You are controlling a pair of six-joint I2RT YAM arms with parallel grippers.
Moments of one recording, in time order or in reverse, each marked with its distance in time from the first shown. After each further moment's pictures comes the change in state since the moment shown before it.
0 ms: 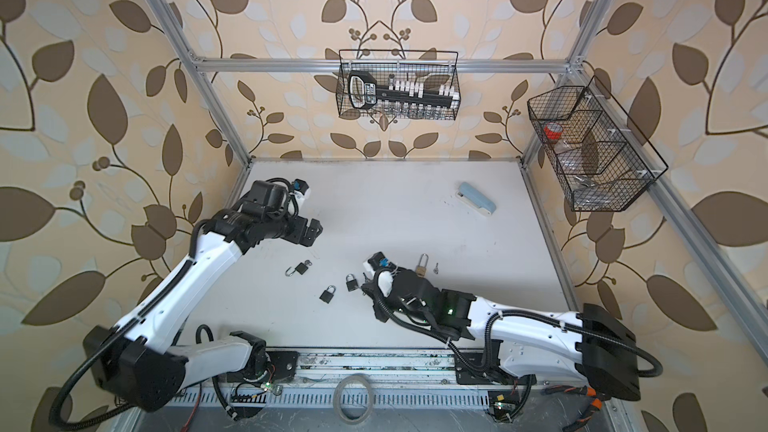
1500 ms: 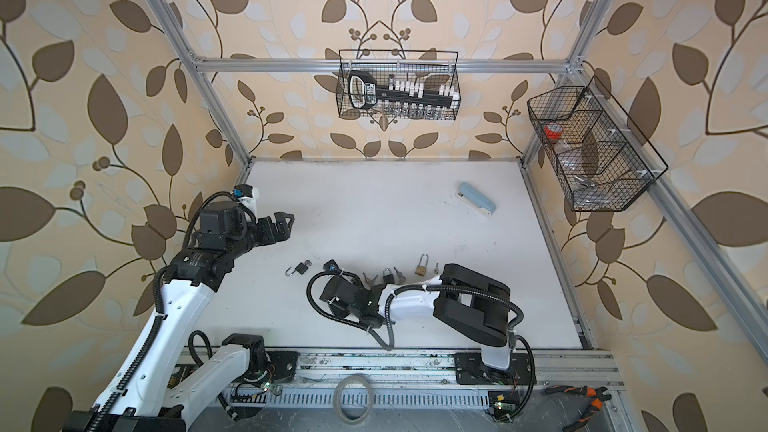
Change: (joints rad) left arm 0.204 -0.246 -0.192 0.181 0.056 -0.245; right arm 0.024 0.720 0.421 -0.044 0.160 0.135
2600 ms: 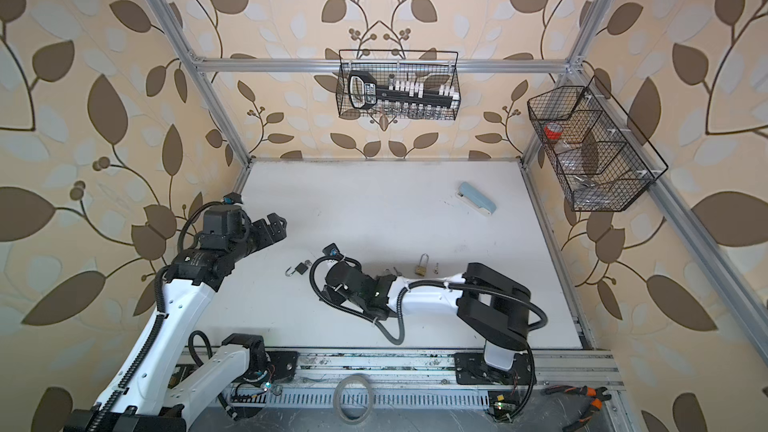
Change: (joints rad) left arm 0.006 0.009 -0.016 -0.111 -0.139 -0.227; right arm -0.034 -0.198 -0.045 0.088 0.007 -0.046
